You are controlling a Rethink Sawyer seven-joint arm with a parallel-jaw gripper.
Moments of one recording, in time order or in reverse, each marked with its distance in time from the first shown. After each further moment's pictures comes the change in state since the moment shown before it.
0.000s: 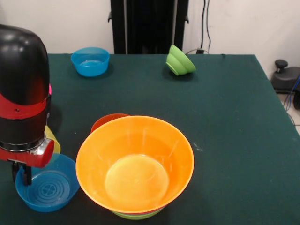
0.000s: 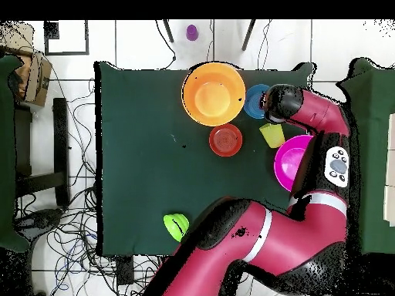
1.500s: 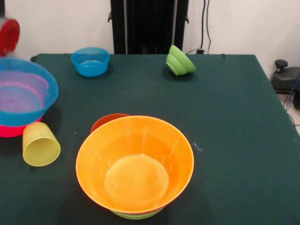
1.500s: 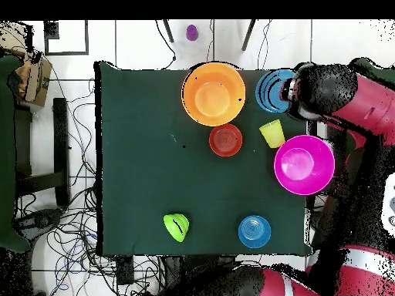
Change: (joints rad) arm -0.005 -0.446 -0.002 0.244 0.007 0.173 0.000
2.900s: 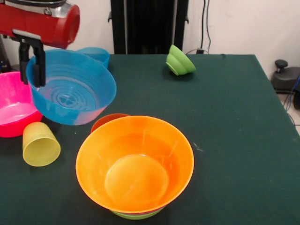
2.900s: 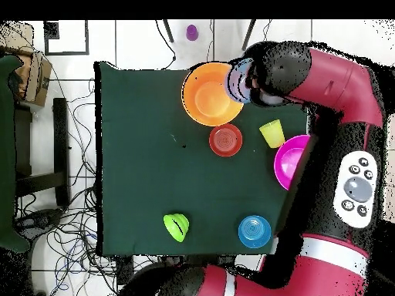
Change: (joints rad) arm 0.136 0.010 -0.034 -0.060 0.011 0.089 0.087
